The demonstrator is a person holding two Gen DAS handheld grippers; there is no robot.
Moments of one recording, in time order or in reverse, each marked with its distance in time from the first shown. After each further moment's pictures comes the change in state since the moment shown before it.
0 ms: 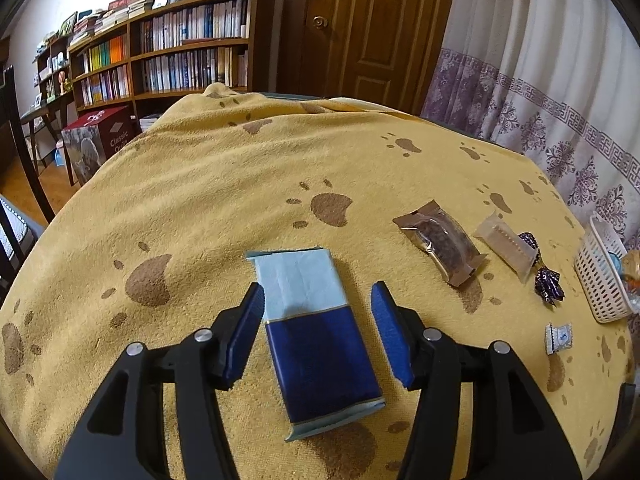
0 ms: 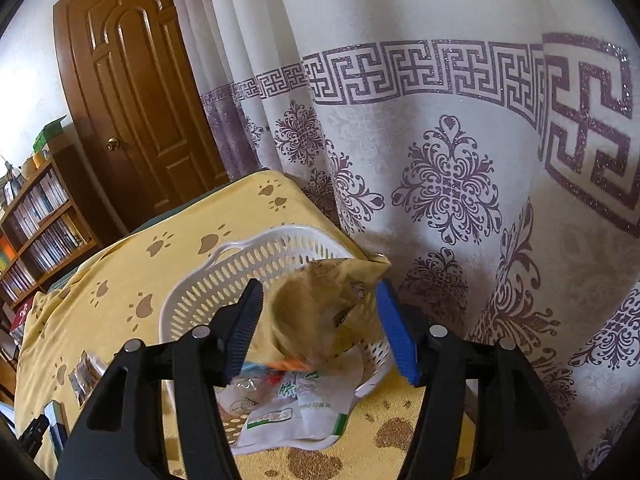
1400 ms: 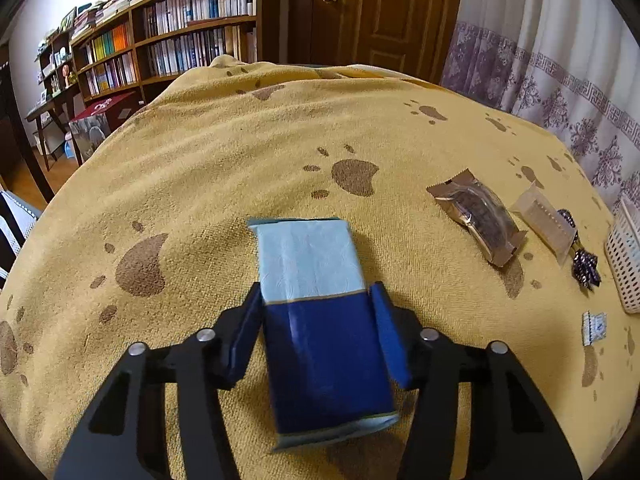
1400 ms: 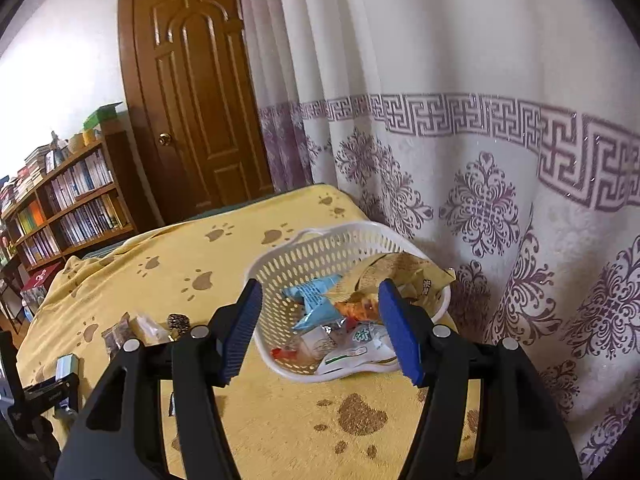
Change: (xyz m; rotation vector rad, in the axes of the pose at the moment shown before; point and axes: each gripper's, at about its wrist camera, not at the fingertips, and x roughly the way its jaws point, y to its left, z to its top) left arm 0.030 0.008 -0.006 0.010 0.084 0.057; right arm -0.066 0.045 -0.042 -0.144 -0.124 0.110
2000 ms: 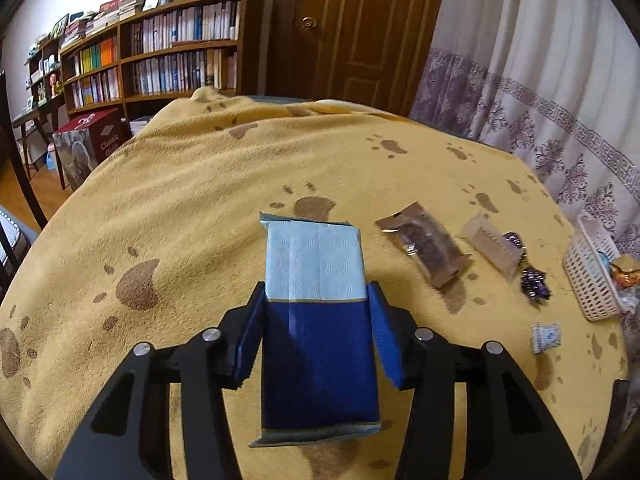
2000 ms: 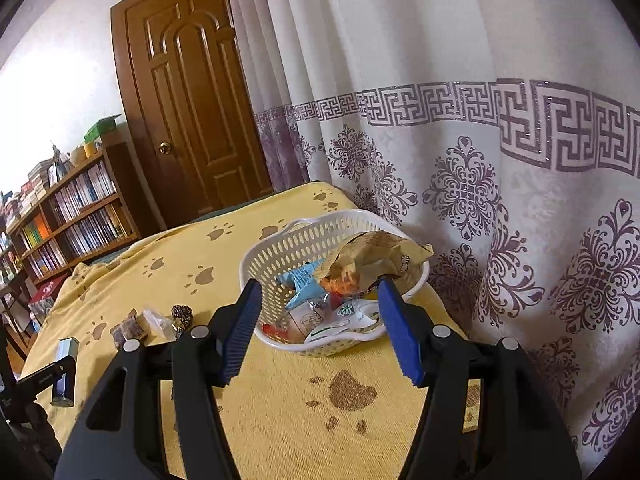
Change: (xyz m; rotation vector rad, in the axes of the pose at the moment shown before) left arm -0.041 -0.017 0.008 0.014 -0.091 -0.103; right arm -0.017 -0.026 -0.015 0.072 -0.003 0.016
